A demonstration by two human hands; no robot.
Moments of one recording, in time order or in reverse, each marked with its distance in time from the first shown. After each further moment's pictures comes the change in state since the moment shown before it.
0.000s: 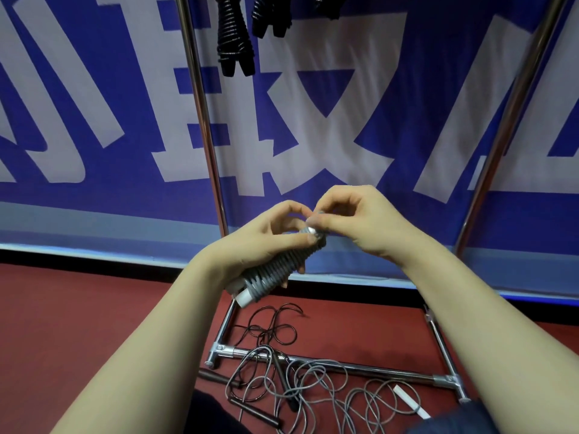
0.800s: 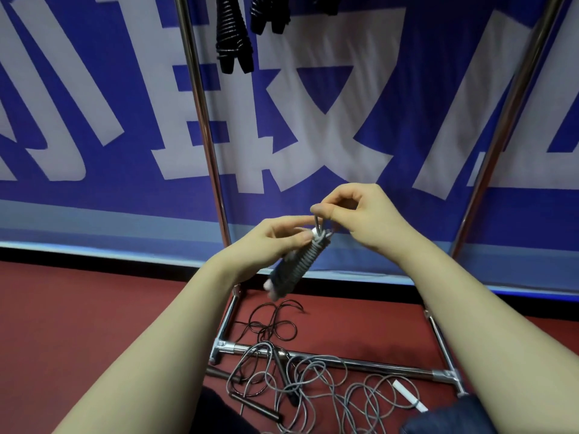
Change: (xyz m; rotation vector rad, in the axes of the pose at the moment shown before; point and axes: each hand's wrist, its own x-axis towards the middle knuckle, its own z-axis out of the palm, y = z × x) left_hand 0.010 -0.019 0.010 0.068 0.077 0.025; right_hand 0.002 0.011 0.003 0.014 0.162 0.095
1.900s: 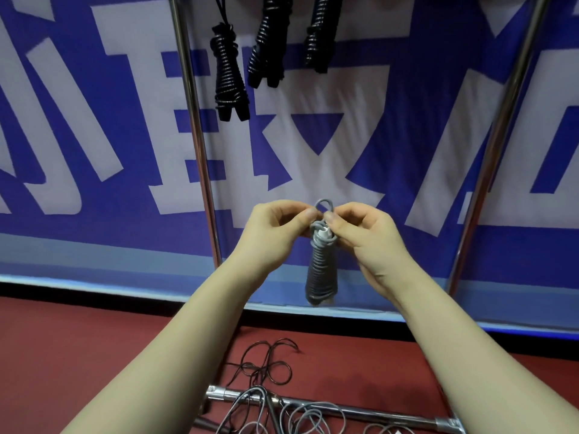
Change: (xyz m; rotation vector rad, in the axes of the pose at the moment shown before) left_hand 0.026 0.067 0.011 0.033 0.410 0.299; right_hand 0.014 -0.010 -0.006 0.481 0.176 0.030
